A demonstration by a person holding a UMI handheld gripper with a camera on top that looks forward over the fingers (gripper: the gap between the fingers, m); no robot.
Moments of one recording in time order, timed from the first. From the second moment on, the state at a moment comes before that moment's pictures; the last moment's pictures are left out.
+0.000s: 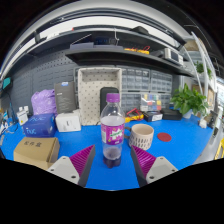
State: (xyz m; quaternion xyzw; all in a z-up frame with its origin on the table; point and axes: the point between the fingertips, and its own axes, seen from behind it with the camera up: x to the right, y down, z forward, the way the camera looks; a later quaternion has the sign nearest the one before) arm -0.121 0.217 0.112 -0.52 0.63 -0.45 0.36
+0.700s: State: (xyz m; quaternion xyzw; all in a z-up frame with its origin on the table) arm -0.028 0.222 0.115 -0.59 0.50 -0.39 0.50
